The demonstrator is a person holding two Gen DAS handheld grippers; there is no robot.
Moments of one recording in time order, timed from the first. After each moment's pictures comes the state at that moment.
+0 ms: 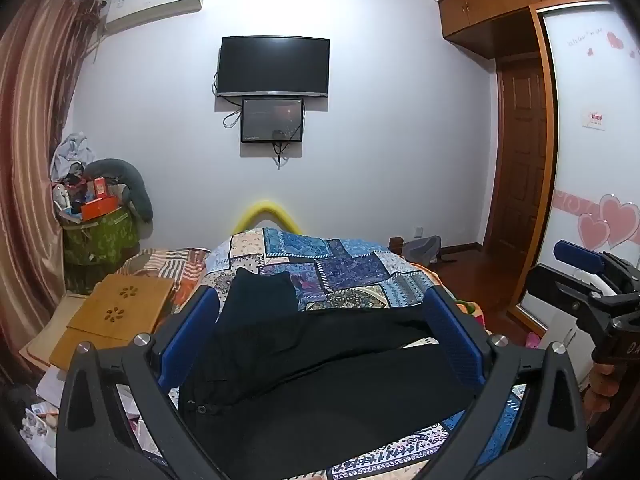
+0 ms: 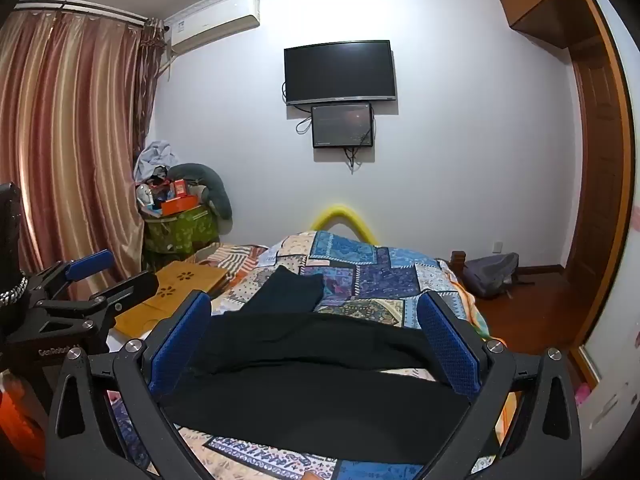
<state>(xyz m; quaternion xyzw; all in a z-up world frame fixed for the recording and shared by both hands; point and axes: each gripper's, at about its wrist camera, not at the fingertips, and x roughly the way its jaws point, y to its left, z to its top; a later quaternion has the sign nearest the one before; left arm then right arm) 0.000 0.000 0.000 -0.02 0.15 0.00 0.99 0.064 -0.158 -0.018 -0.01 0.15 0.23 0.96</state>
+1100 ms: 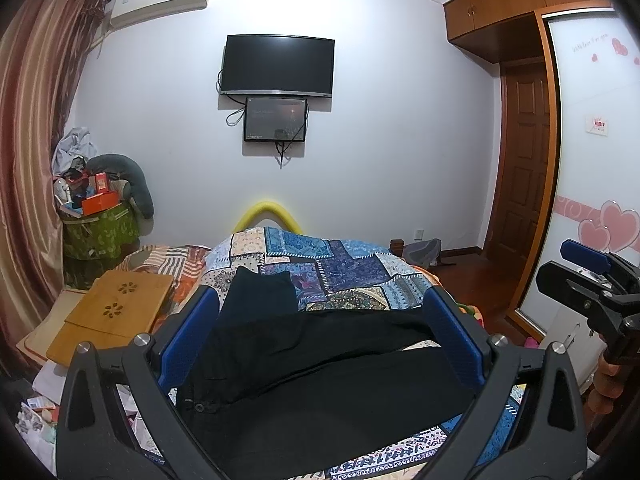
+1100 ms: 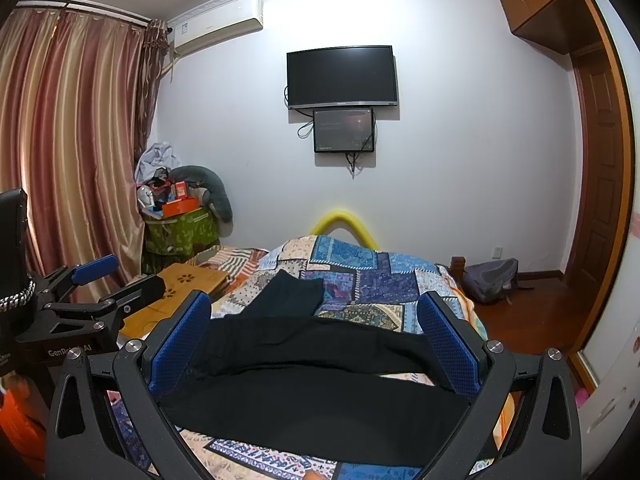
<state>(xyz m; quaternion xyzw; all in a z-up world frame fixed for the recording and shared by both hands) 0.003 0.007 -0.002 -0.03 0.15 0.01 0.99 0.060 -0.154 -0.015 -0.01 0.14 0.23 0.96</state>
